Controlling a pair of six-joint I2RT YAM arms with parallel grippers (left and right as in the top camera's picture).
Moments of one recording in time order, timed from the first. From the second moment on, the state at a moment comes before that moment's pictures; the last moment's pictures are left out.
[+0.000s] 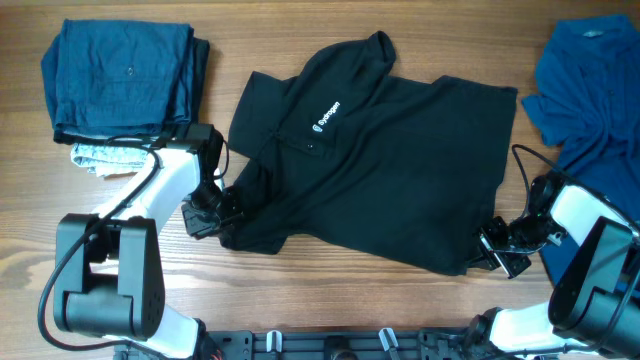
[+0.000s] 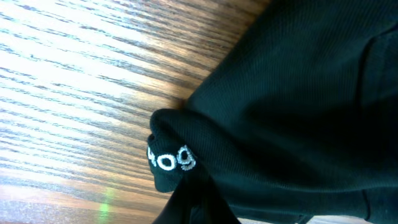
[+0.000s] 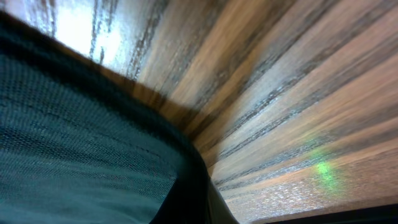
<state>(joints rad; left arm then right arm) -0.10 1.72 0.96 -1.04 0.14 -0.44 -0.44 1.66 0.71 -1.00 -0.30 0.55</state>
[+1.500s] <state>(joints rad) -0.24 1.72 0.87 -1.01 0.26 -0.54 -0.74 1.67 0.82 -0.93 -0.15 0.44</state>
